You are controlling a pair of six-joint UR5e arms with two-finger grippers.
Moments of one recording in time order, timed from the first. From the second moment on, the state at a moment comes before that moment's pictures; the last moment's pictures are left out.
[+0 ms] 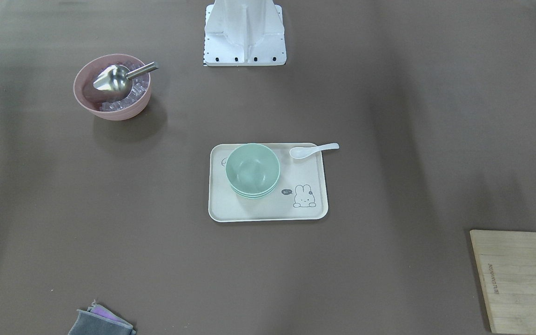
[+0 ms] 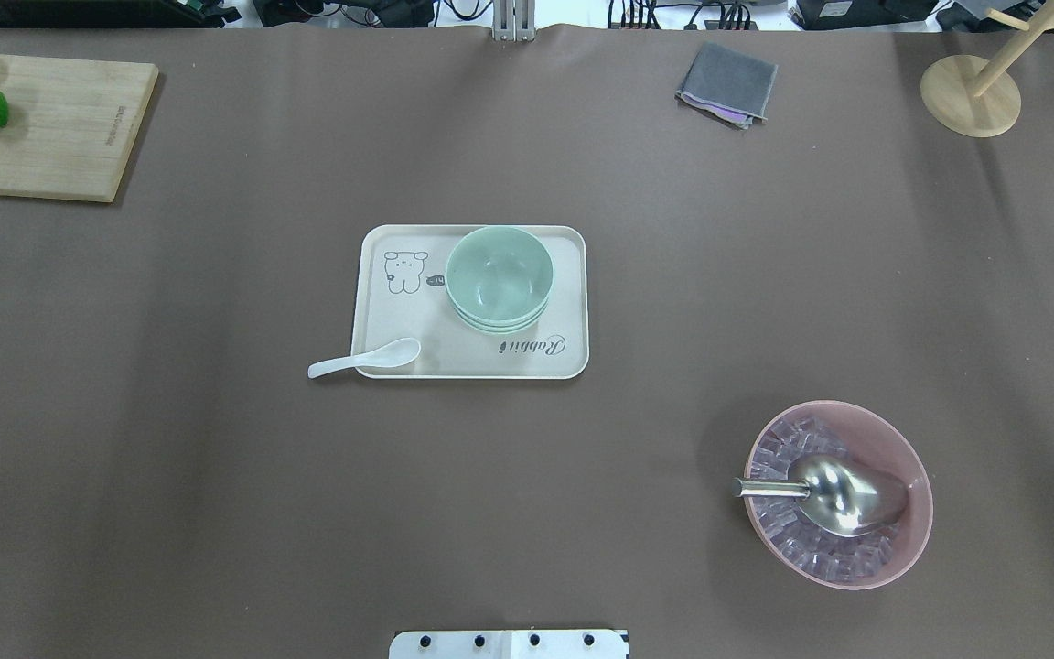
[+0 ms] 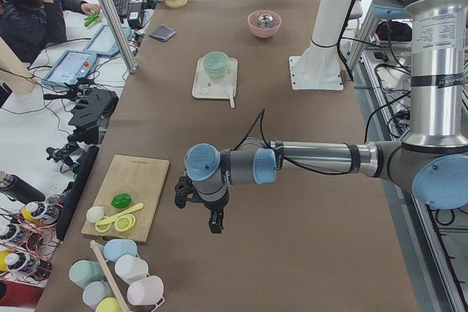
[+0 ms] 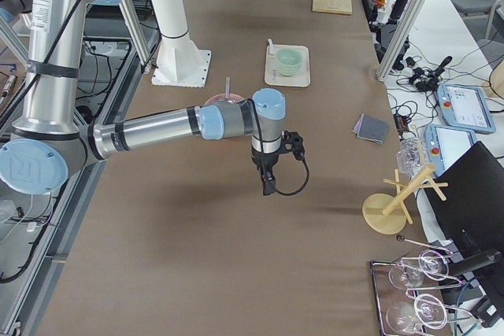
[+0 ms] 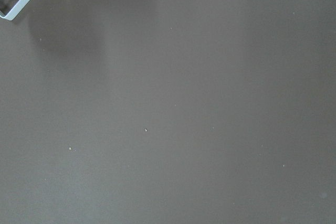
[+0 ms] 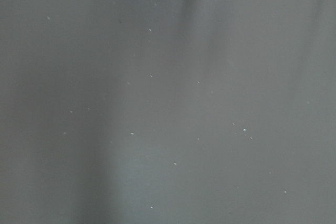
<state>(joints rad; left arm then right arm) -1.57 -1.48 -1.67 -1.46 -2.34 0.10 1.39 -1.77 1.98 -1.66 2.19 -0.03</state>
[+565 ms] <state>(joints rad) -1.56 -1.48 -1.66 -1.45 -2.34 0.10 1.52 -1.85 1.93 -1.66 2.29 -0.11</state>
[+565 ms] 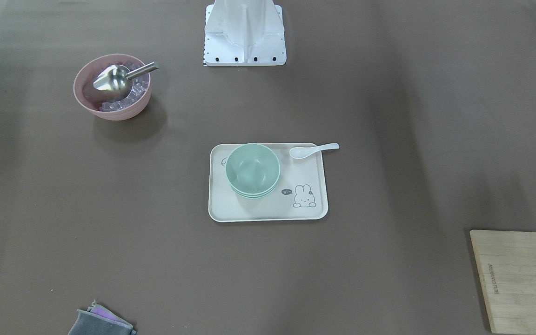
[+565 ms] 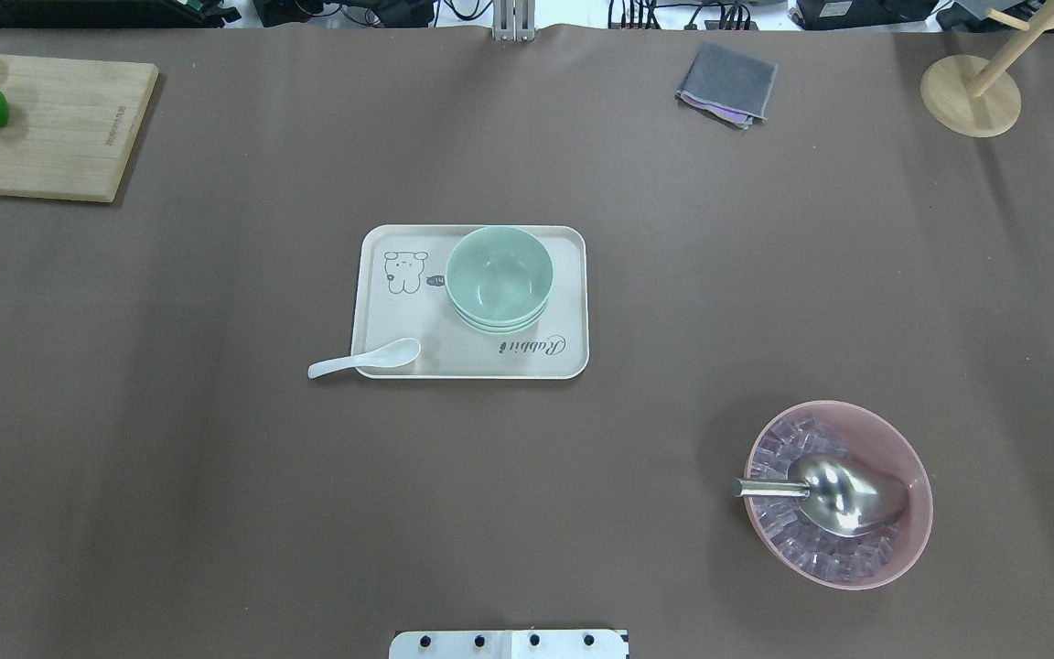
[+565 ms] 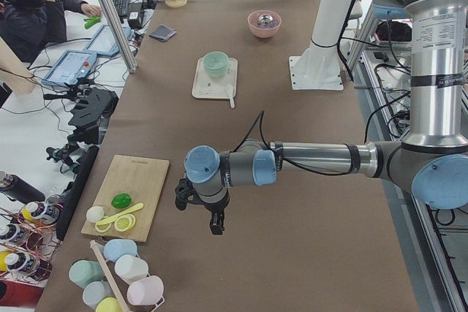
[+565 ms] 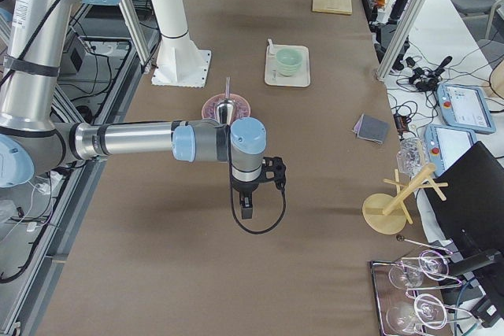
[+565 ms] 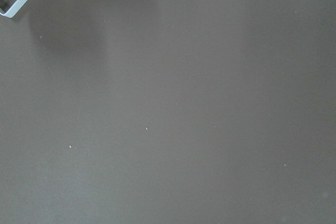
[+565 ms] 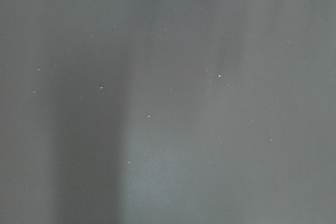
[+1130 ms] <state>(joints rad) -1.56 -1.48 -1.70 -1.46 -2.34 0.10 1.56 -1.88 1.92 -1.66 2.31 -0.11</state>
